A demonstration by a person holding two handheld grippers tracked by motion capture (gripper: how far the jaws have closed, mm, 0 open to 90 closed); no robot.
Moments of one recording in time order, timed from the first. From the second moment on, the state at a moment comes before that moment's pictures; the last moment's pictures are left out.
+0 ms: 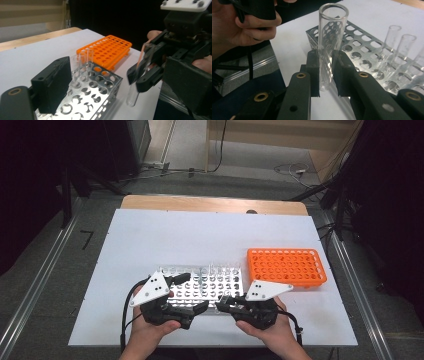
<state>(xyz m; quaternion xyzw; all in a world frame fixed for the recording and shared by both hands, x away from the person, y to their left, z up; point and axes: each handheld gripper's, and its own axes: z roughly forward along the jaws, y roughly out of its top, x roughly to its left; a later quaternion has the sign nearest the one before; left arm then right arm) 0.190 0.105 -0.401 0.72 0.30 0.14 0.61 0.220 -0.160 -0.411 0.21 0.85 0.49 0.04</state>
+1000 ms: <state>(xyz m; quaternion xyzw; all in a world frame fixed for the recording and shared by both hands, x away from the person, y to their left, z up) 0.187 0.076 -0.407 0.76 0.26 0.08 0.59 0.210 -0.140 -0.417 0.18 0.86 0.48 0.03</state>
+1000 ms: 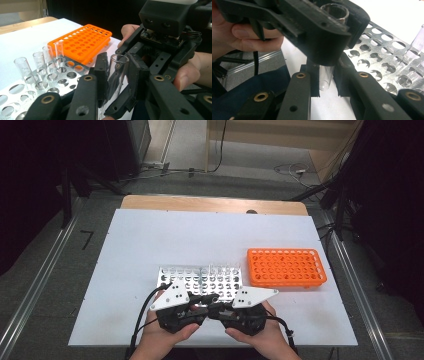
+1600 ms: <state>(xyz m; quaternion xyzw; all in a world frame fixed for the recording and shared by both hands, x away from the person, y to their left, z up) 0.188 0.078 -0.408 0.76 0.27 0.10 0.58 0.215 -0.140 -0.422 0.18 0.86 0.48 0.02</state>
